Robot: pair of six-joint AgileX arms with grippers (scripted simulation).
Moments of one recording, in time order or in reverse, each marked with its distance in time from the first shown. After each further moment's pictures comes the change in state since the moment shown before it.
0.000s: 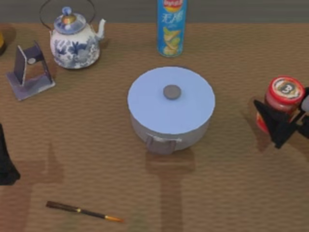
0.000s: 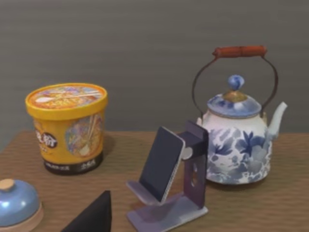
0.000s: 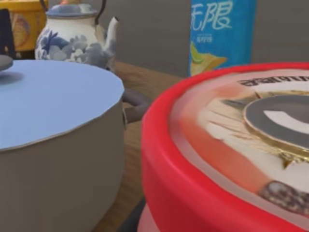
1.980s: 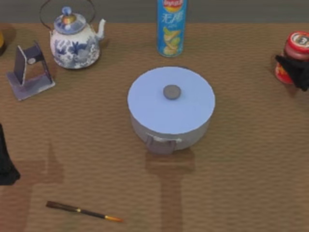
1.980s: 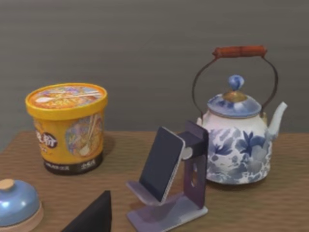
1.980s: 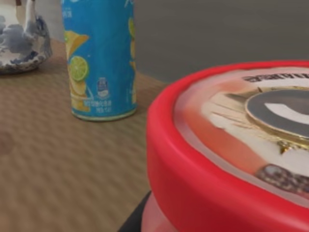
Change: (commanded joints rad) left arm 0.000 0.000 0.000 0.000 0.000 0.000; right arm -0.196 0.395 0.999 -0.589 -0.372 0.023
